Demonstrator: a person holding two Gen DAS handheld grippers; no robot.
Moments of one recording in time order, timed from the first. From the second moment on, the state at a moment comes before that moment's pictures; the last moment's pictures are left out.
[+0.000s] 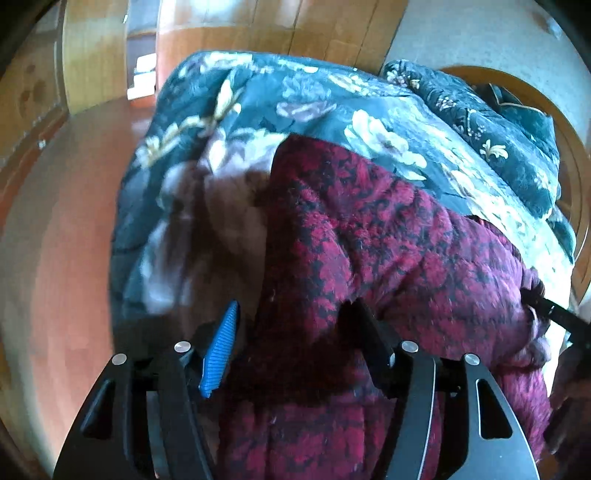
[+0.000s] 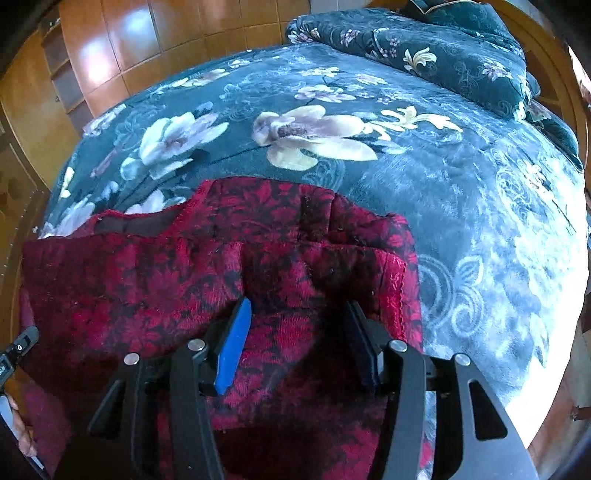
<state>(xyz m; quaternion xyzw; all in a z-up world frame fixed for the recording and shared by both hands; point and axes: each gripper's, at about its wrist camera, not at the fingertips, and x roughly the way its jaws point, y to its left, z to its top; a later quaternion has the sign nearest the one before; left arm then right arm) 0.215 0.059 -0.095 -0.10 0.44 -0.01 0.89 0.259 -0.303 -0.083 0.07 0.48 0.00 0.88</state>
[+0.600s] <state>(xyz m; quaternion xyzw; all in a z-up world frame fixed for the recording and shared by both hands) 0.073 0.092 -0.104 -0.12 0.48 -0.06 0.87 0.090 -0.351 -0.100 0.17 0.53 0.06 0.83</state>
